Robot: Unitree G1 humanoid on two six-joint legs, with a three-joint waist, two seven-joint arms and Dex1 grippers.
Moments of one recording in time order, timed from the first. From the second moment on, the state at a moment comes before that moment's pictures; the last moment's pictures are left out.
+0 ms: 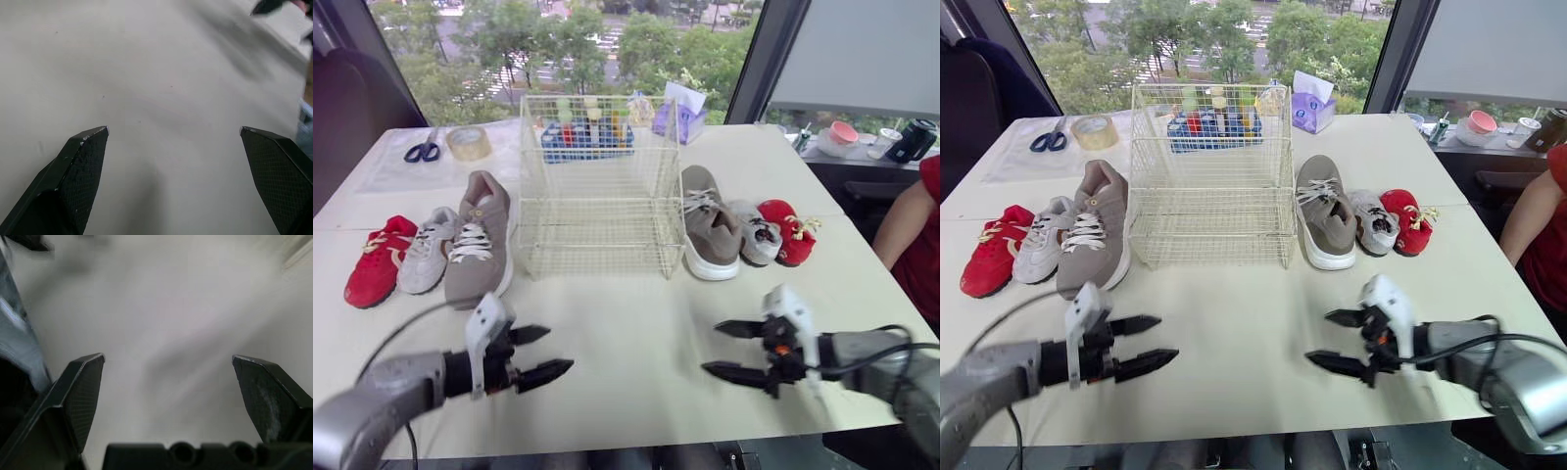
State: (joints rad) left arm -0.01 0.89 0.23 -0.62 -0.93 0.86 -0.83; right arm 0.01 -0.93 -0.45 -0.59 0.98 1.03 0.81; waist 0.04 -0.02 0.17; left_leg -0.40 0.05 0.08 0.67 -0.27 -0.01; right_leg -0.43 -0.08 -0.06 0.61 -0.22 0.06
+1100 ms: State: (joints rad) left arm -0.03 0.97 0.31 -0.56 -1.13 0.94 -0.77; right arm -0.59 -0.86 0.16 -0.46 0.58 0.71 0.85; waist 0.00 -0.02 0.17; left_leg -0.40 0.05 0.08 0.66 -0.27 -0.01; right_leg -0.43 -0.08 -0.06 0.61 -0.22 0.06
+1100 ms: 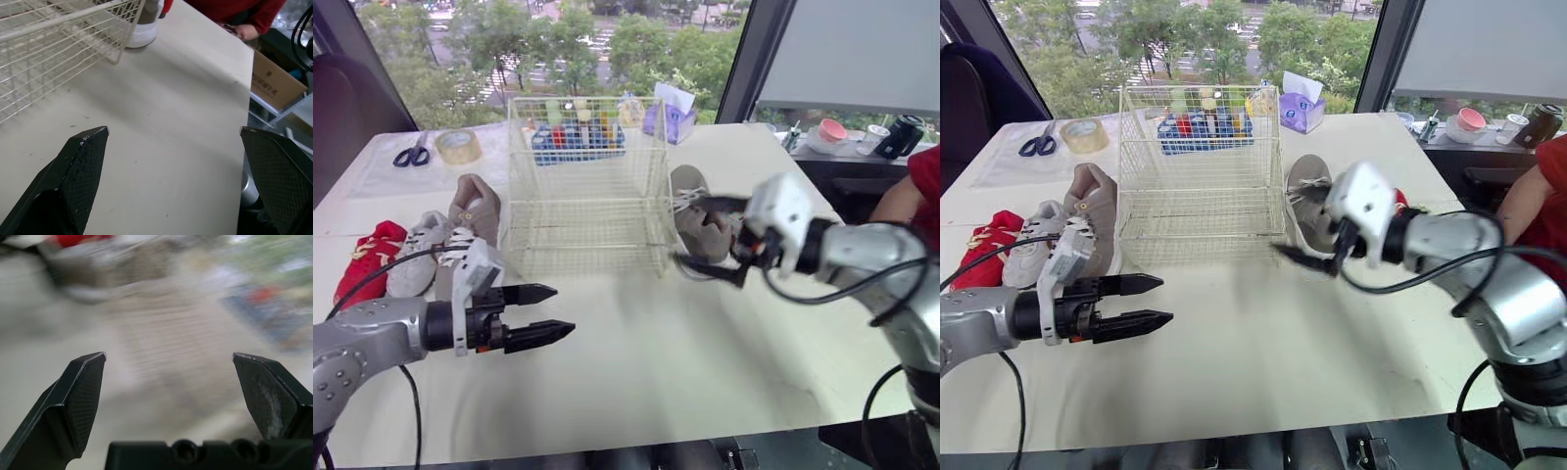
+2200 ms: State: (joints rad) left arm -0.01 0.84 0.29 -0.63 -1.08 0.89 -0.67; right arm -0.95 -0.65 0.54 -0.02 0.02 0.39 1.22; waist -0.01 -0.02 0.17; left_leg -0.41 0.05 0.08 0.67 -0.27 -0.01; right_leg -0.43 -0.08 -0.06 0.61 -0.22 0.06
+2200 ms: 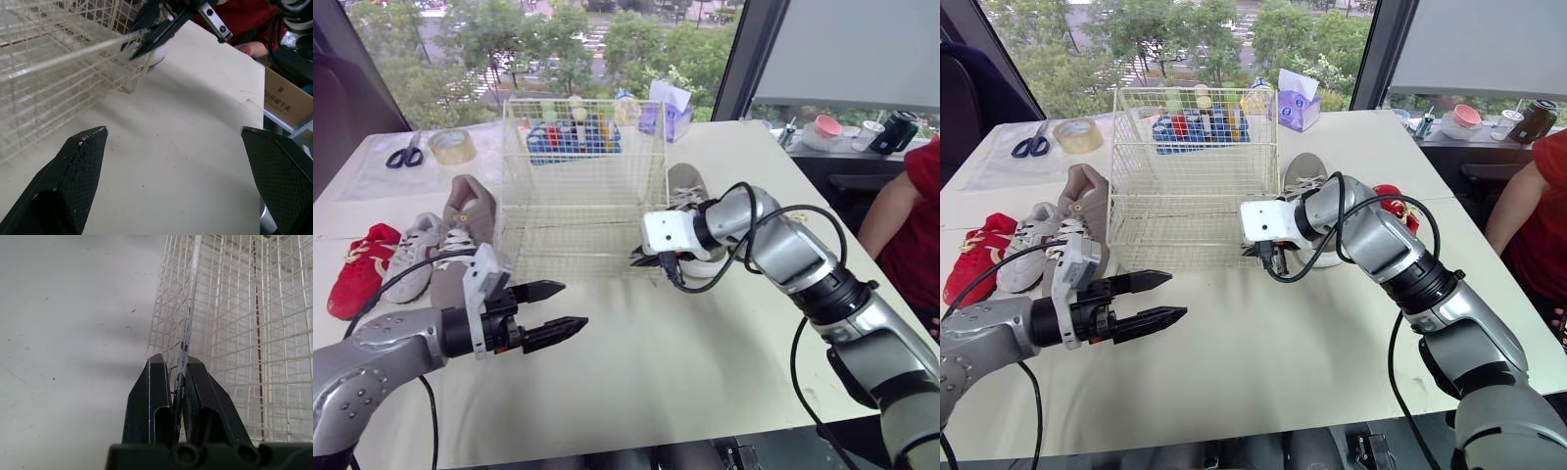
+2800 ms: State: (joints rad) left arm -0.02 0.84 0.25 -0.63 -1.08 0.89 -0.68; right arm -0.90 -0.61 0.51 -0.03 -0.06 0.26 1.22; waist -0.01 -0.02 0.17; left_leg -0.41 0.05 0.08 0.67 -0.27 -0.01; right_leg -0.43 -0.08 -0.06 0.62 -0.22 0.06
